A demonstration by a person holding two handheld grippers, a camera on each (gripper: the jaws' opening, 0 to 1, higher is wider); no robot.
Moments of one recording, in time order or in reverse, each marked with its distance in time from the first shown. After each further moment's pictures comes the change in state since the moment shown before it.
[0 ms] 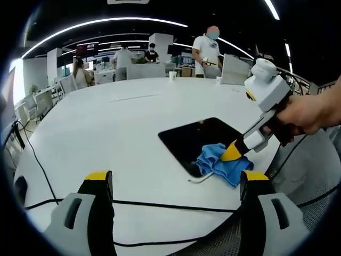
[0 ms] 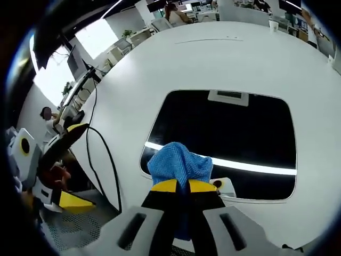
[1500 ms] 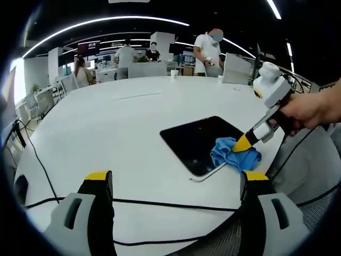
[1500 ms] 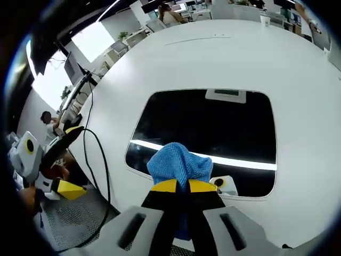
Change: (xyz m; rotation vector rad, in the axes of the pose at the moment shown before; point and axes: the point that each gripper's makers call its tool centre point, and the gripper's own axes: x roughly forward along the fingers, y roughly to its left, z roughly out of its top) left arm 0.000 0.002 -0.002 -0.001 0.011 0.008; right arm -0.015 -0.035 -0.006 0.025 0.000 -0.005
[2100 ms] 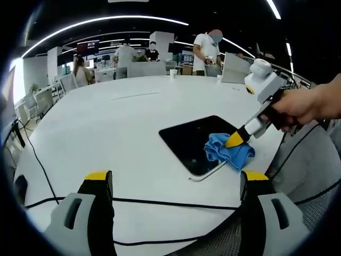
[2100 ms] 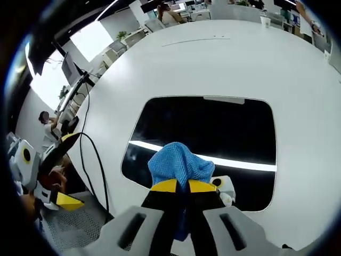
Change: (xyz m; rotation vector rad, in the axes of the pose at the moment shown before) left arm -0.001 -0.002 0.000 -0.002 0.003 -0.006; right arm 0.010 -0.003 0.019 -0.005 0.000 -0.019
